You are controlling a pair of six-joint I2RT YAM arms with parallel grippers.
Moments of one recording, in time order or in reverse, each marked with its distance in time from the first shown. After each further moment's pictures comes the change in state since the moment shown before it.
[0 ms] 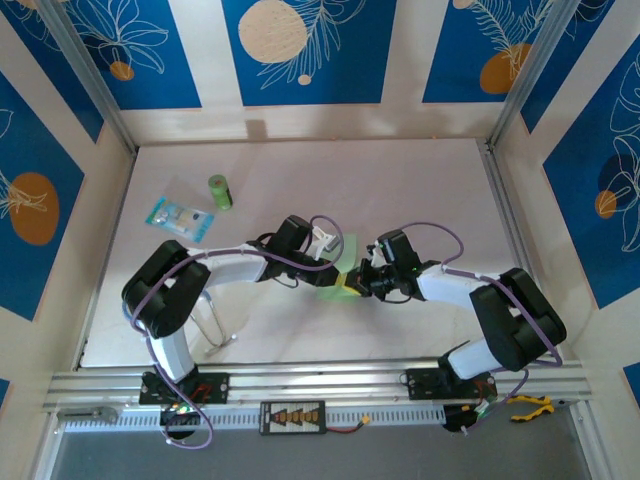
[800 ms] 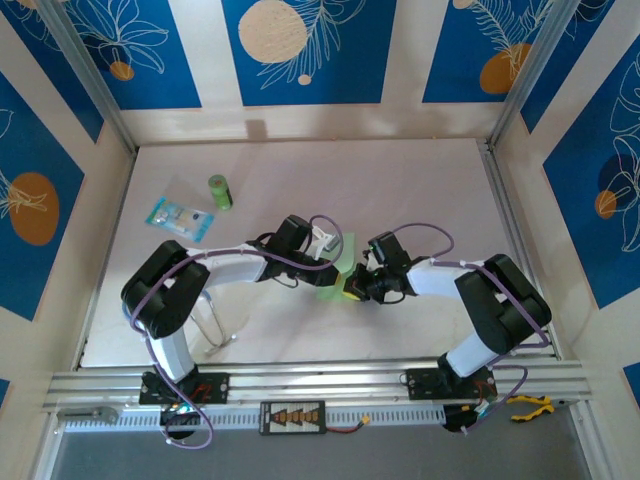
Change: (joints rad) left arm 0.000 -0.002 0.000 -0.004 0.000 -0.012; right arm 0.042 0.109 0.056 -0.061 0.065 -0.034
